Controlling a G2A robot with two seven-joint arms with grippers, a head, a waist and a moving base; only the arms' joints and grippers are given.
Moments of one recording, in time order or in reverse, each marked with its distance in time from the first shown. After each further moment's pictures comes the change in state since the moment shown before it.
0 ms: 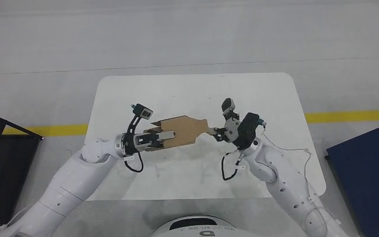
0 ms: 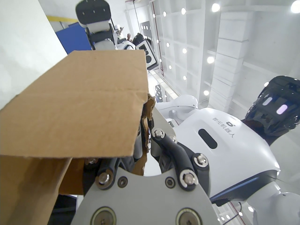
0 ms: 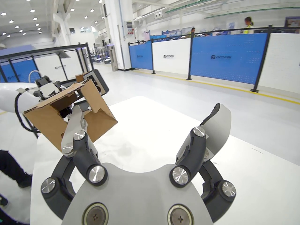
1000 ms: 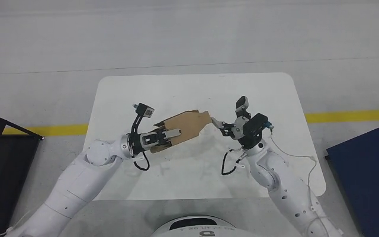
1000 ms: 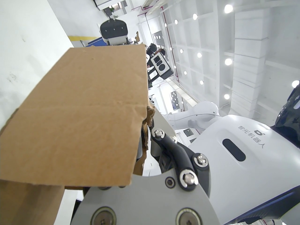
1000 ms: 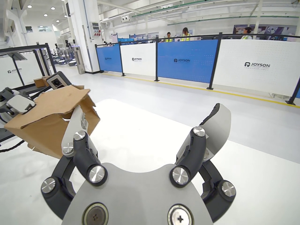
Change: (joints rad) left arm 0.035 -0.041 -0.037 -0.030 0.166 0.000 0.098; right arm -0.083 -0.018 0.074 -0.056 -0.042 0.165 -0.015
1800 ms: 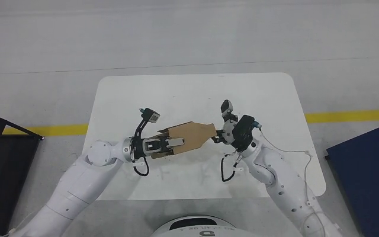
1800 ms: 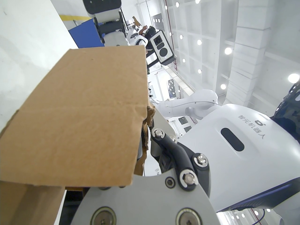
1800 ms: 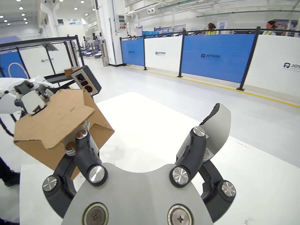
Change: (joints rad) left arm 0.016 -0.018 -0.020 -0.009 -0.009 0.043 -0.104; right arm 0.073 -0.014 -0.060 0.038 -0.043 -0.231 0.089
